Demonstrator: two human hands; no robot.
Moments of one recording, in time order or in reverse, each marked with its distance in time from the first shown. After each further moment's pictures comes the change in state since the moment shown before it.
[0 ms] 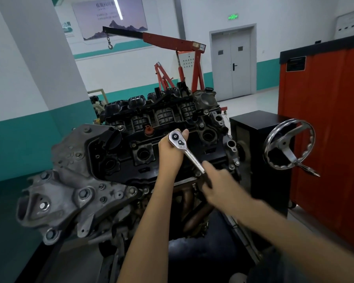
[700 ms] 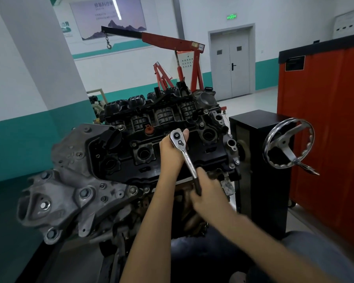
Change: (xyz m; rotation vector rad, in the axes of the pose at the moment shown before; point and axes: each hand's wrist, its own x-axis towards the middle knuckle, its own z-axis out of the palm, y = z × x) left_hand 0.001 0.000 0.001 -0.009 0.018 -0.012; right_hand -0.010 -0.017 0.035 0.222 0.091 0.070
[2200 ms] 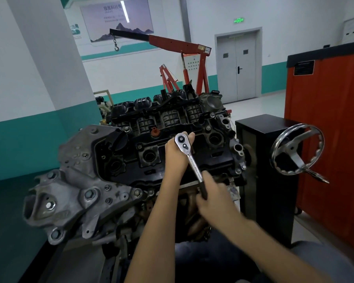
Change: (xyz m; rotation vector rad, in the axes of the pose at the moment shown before) left_hand 0.005 -0.002 -0.002 0.023 -0.011 -0.025; right_hand 0.004 0.000 -0.003 -0.053 -0.015 0.004
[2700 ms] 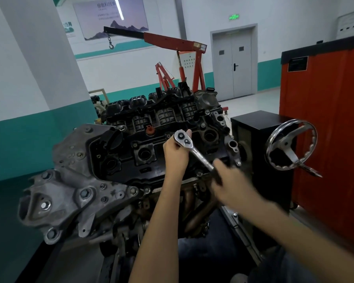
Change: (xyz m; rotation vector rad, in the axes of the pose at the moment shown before) left_hand -0.012 0.001 0.011 -0.049 0.065 0.048; right_hand 0.009 0.020 -0.043 -0.266 0.008 -0.063
